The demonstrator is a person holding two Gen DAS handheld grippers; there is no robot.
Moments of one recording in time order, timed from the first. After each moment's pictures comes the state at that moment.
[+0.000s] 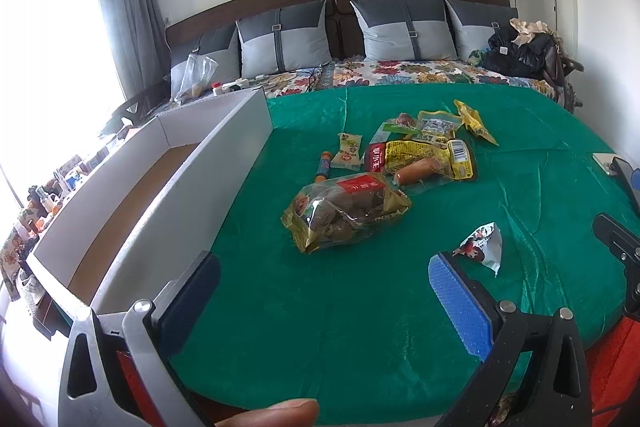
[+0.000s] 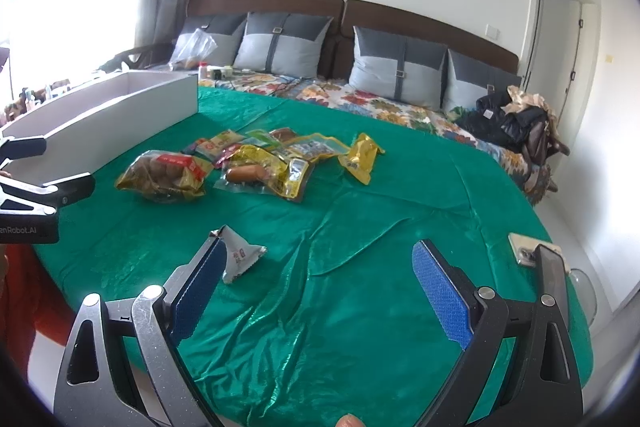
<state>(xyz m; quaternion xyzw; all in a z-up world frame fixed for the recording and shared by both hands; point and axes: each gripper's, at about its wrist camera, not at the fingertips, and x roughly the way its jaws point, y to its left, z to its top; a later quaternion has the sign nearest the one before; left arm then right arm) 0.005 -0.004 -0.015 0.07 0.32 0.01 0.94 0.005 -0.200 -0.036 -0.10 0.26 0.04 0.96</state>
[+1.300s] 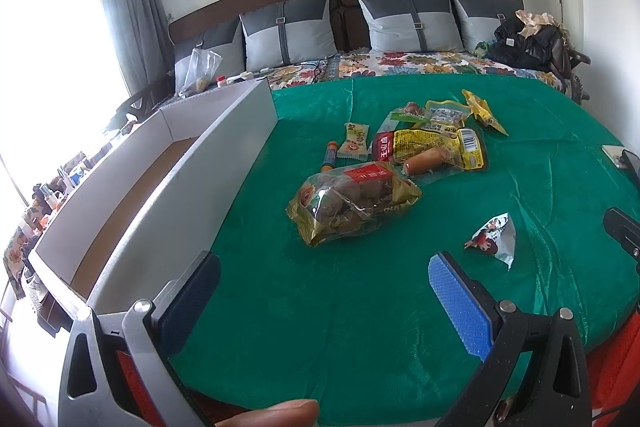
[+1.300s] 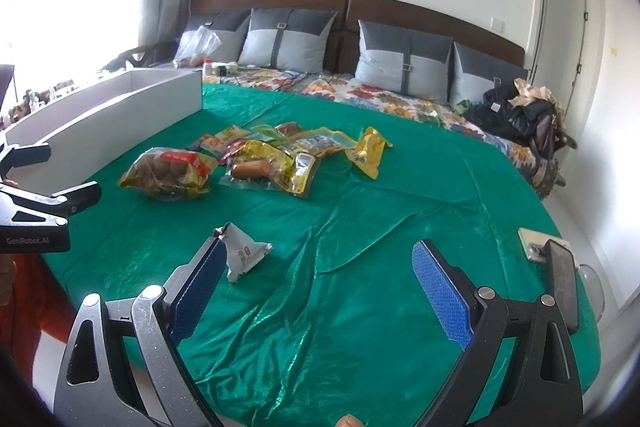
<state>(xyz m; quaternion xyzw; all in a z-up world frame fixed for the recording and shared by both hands) 0.013 -0.002 -0.027 0.08 0.33 0.02 0.94 0.009 -0.199 -0.043 -0.09 0.27 0.05 0.96</state>
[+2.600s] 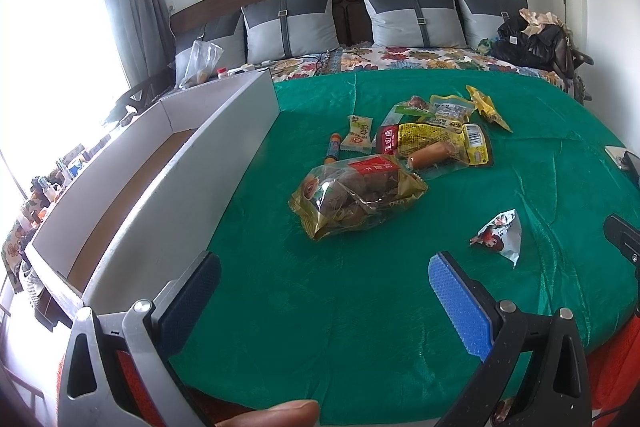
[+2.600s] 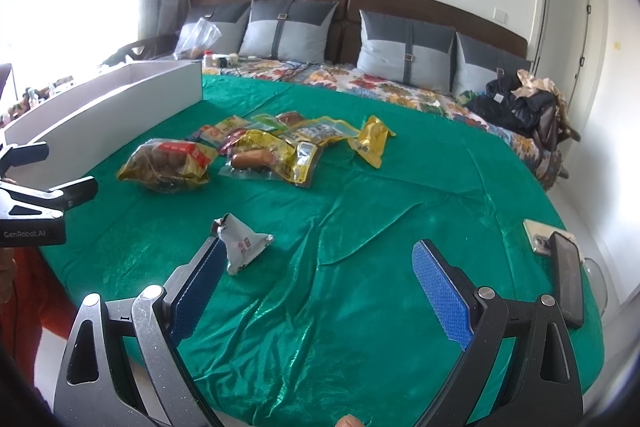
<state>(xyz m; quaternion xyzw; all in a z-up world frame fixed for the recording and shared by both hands) 0.017 0.002 -0.033 0.07 0.35 0.02 0.94 0.010 -0.200 -0.046 -0.09 0.29 0.06 0.95</state>
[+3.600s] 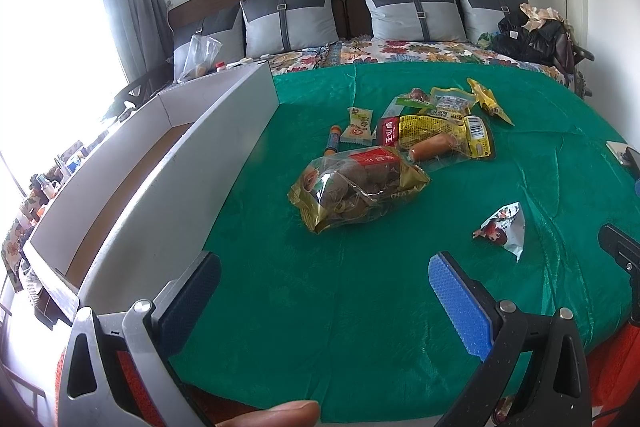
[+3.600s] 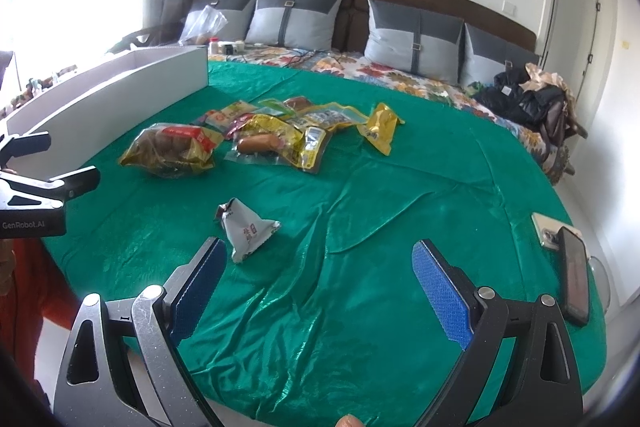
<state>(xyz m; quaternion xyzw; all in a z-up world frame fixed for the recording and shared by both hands) 0.019 0.005 -0.039 0.07 0.36 0.02 0.93 0.017 -0.199 -0.053 -0.09 0.32 0.07 0.94</state>
